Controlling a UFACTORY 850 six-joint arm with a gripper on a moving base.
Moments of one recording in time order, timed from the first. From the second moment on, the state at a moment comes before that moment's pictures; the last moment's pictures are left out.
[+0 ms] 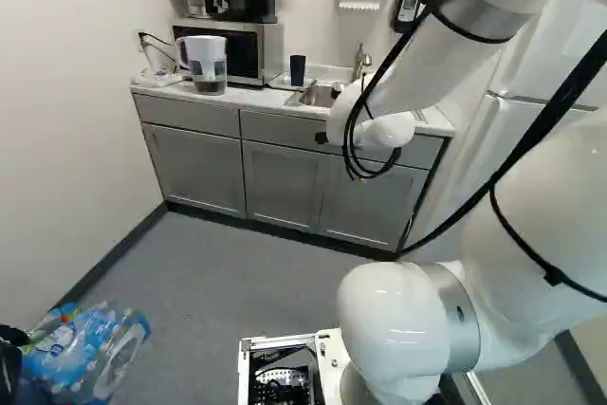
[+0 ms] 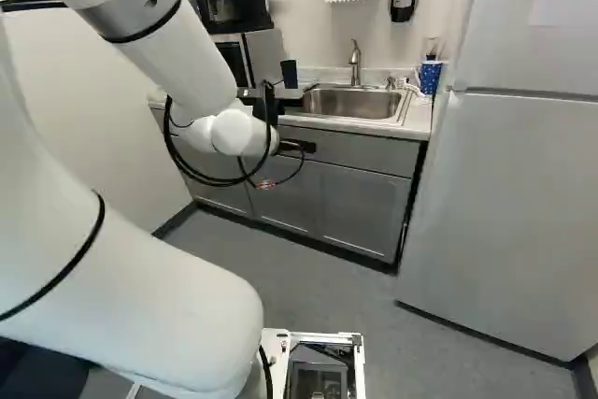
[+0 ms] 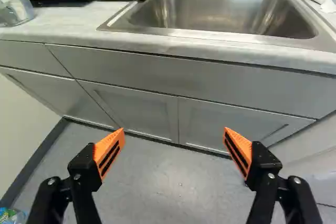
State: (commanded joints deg) arm -4.6 11.7 -22.1 0.0 24.6 1.5
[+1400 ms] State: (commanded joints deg) arm -0.2 15.8 -5.8 0.0 48.9 0.1
